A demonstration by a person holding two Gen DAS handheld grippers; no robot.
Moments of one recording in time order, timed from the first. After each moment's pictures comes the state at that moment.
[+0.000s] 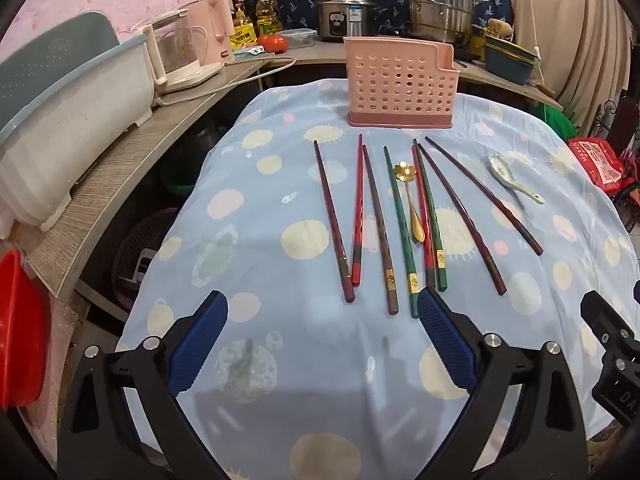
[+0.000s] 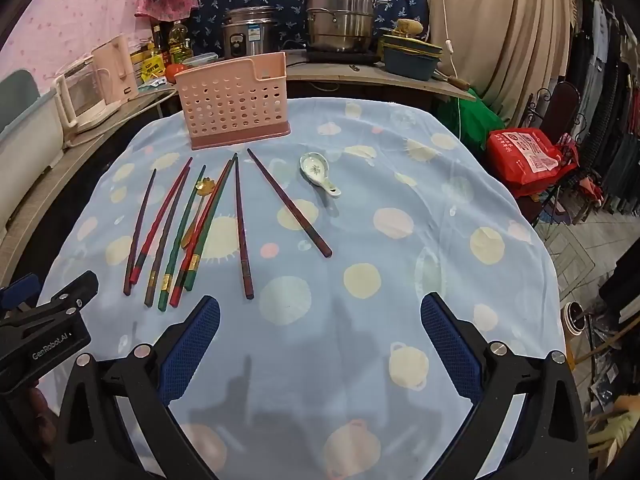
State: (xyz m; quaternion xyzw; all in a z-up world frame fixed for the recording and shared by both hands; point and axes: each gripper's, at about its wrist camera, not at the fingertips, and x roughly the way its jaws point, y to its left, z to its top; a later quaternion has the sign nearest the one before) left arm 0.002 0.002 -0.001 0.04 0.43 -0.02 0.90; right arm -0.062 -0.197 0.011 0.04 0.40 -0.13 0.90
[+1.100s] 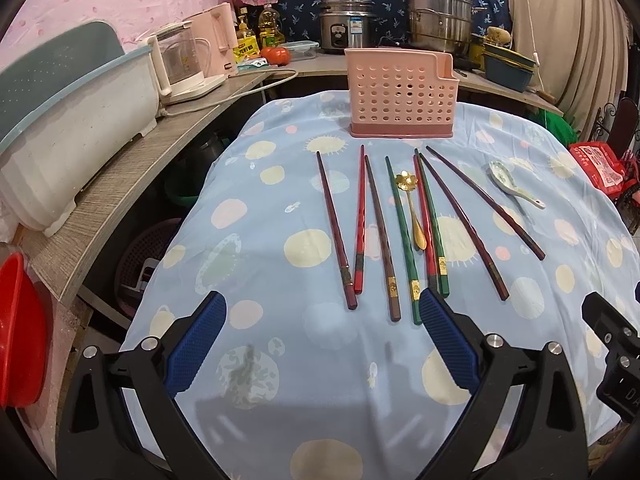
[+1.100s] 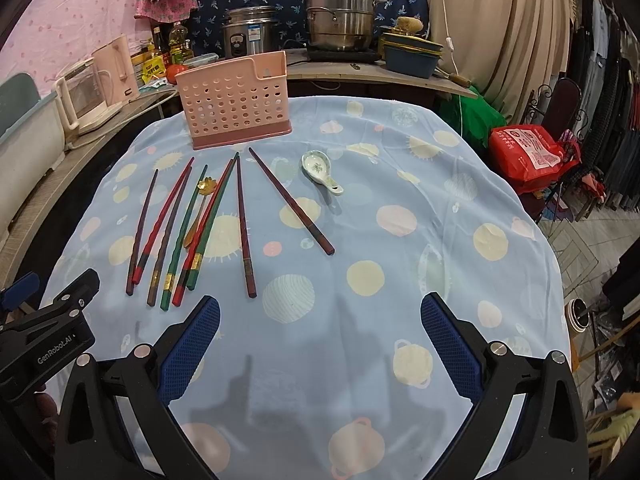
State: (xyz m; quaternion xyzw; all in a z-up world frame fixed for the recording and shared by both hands) left arm -0.006 -0.001 0.001 0.05 0.39 -0.02 0.92; right arm -0.062 -0.196 0.009 0.05 0.40 -0.13 0.90
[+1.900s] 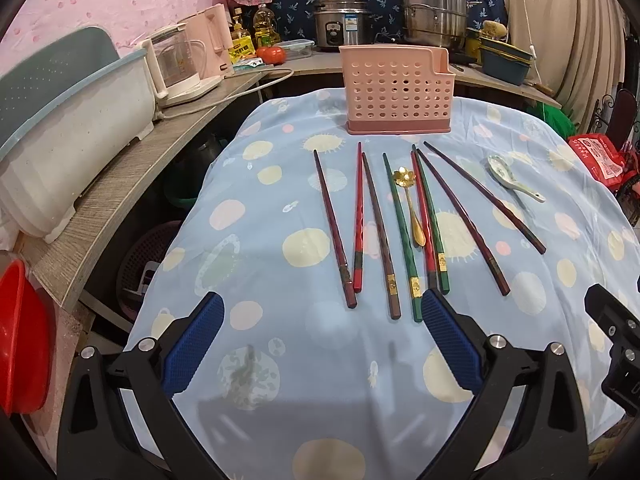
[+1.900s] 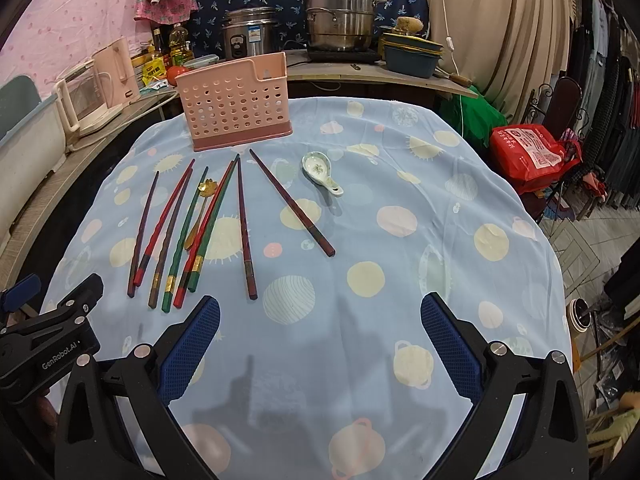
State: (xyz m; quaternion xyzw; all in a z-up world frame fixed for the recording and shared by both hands) left arm -0.005 -0.003 0.001 0.06 0.40 -0.03 0.92; right arm -0.062 -0.198 0.010 0.05 0.40 -0.13 0.91
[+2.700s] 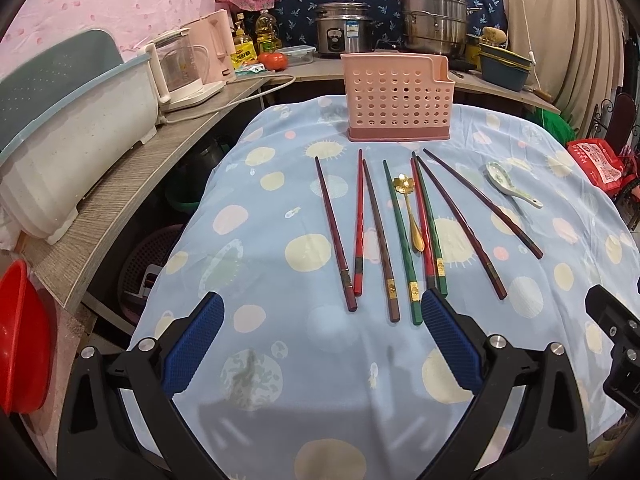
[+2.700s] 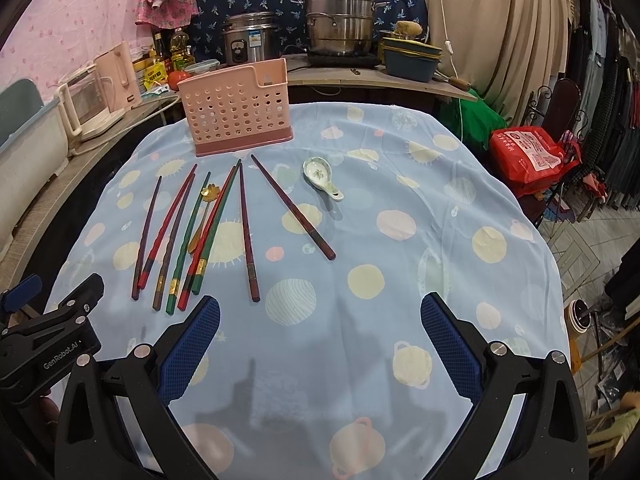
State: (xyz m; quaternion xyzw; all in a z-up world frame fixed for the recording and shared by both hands) left arm -0.010 -0.001 0.004 0.06 0.38 -0.02 0.92; right arm -0.062 -0.197 0.017 0.05 0.40 -0.13 0.91
